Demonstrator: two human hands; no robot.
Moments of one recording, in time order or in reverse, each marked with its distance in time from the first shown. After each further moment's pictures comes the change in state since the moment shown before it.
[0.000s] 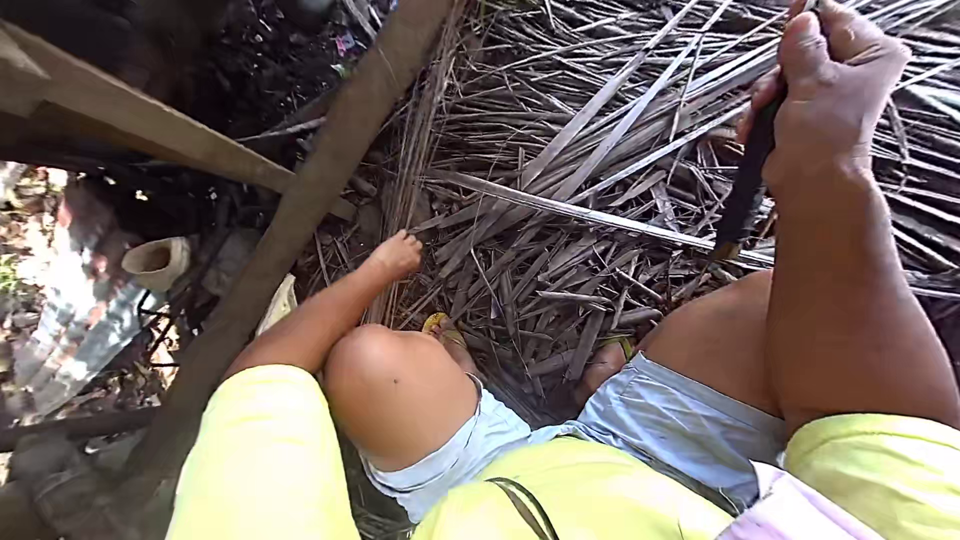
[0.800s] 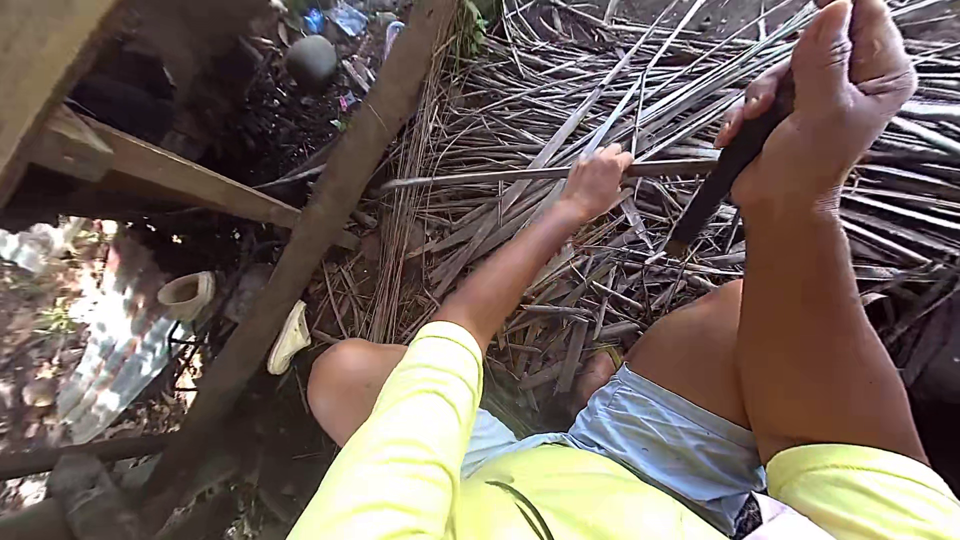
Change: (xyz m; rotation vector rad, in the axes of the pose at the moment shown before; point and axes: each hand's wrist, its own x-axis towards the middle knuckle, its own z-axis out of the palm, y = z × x) left_hand 0.138 0.170 -0.304 -0.650 0.811 0.063; right_hand -0.027 -0.026 -0.037 0.372 0.045 -0.324
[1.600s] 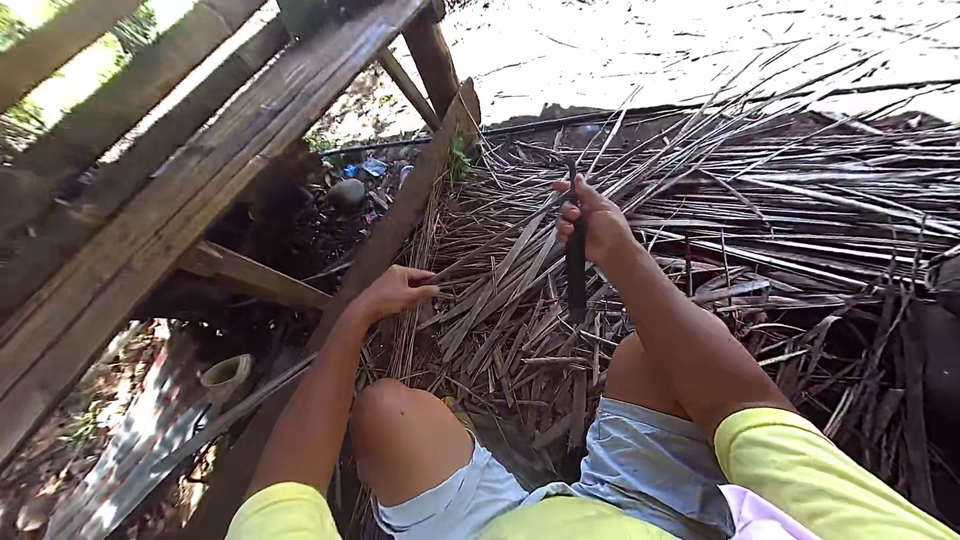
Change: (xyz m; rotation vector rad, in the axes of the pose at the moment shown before) left_hand -0.227 -0.053 -0.197 -0.303 -0.153 -0.505; right_hand -0.013 0.031 0.030 0.483 -0.197 0.620
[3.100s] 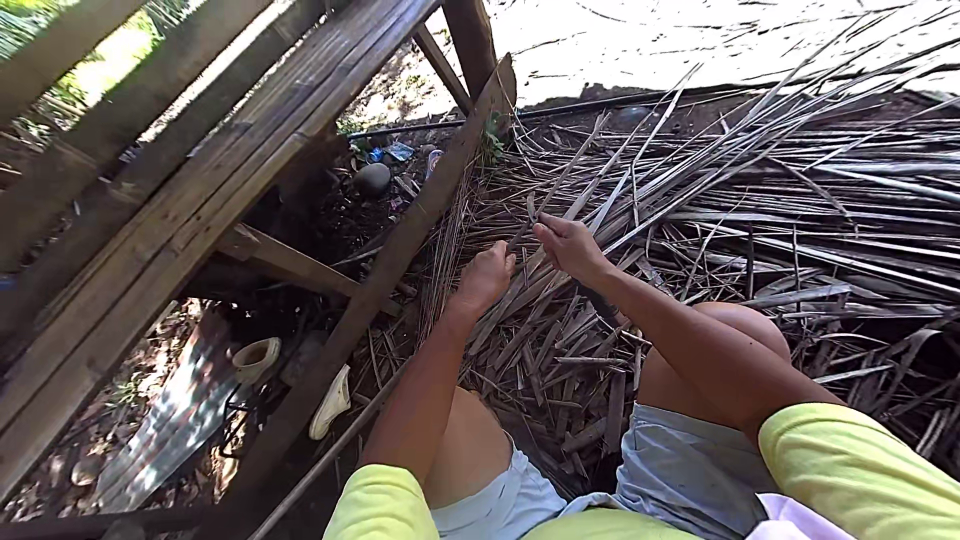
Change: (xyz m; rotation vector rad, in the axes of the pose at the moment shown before) left_hand 0.049 0.036 0.061 0.253 0.192 0.005; right_hand 0.012 0.082 0.052 -0.952 -0.141 -0.093
